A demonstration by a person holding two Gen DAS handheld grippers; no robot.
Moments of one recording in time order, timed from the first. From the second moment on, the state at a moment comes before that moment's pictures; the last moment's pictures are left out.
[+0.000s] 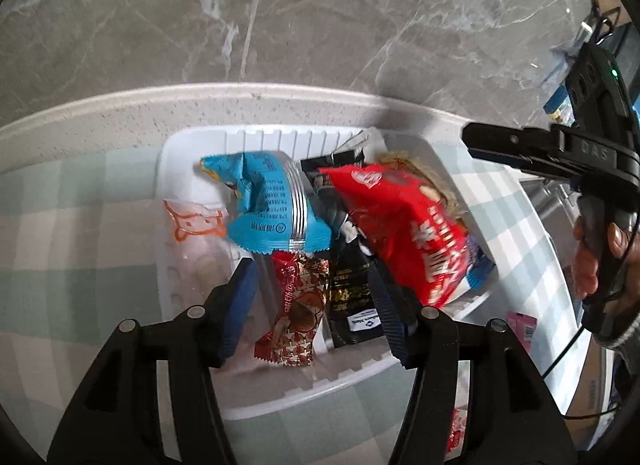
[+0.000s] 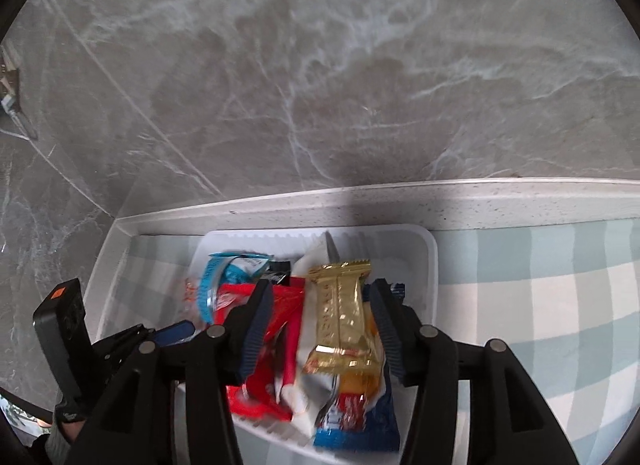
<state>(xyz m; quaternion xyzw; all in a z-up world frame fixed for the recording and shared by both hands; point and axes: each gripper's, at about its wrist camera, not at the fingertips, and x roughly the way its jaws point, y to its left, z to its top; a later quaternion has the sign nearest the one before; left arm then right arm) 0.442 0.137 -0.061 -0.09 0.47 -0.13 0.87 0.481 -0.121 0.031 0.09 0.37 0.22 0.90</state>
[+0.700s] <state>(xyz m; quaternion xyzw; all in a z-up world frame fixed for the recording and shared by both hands) 0.335 0.126 0.002 -0.05 0.42 -0.17 0.89 0.340 -0.147 0.038 0.10 0.34 0.22 0.91</state>
